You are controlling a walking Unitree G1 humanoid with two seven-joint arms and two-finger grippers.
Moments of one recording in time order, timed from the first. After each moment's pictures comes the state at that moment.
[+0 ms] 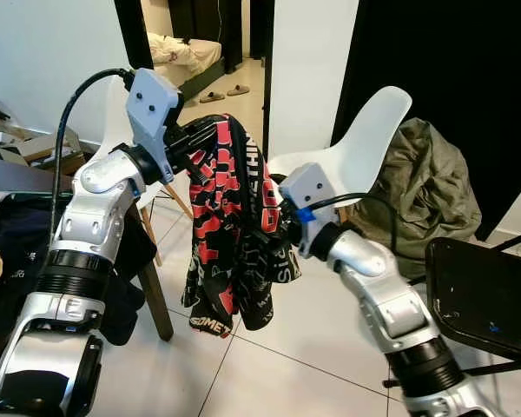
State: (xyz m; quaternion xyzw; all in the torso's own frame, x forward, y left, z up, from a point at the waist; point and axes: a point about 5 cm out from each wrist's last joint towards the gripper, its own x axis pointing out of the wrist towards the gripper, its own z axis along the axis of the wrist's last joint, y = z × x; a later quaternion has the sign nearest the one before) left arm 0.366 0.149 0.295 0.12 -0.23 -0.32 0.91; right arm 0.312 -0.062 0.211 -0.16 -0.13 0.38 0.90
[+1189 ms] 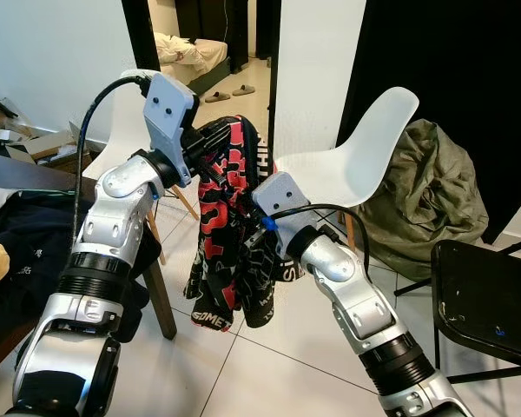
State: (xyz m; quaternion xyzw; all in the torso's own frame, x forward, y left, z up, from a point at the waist) left arm 0.367 0.133 0.289 0.09 -0.24 -0.33 0.91; right arm 0.325 -0.055 0.202 -0.19 -0.13 0.32 0.92
